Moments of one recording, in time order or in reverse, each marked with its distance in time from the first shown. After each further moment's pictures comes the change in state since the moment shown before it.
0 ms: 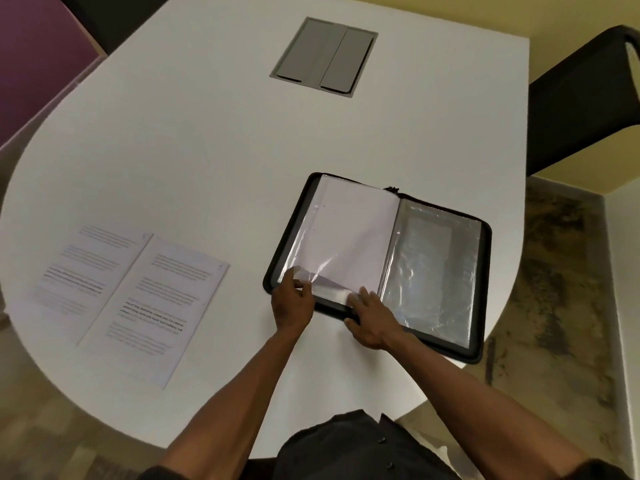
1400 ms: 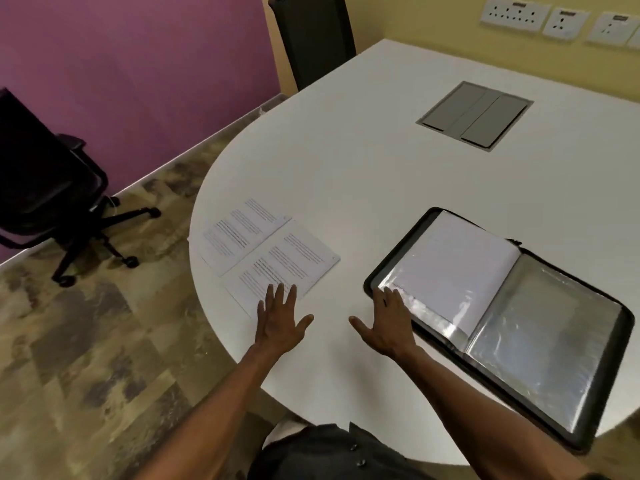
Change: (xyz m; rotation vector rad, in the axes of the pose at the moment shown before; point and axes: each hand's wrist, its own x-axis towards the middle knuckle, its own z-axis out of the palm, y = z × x) left_hand -0.076 -0.111 -0.194 0.760 0.017 -0.065; right_hand -0.017 -0.145 0.029 0.008 0.325 -0.327
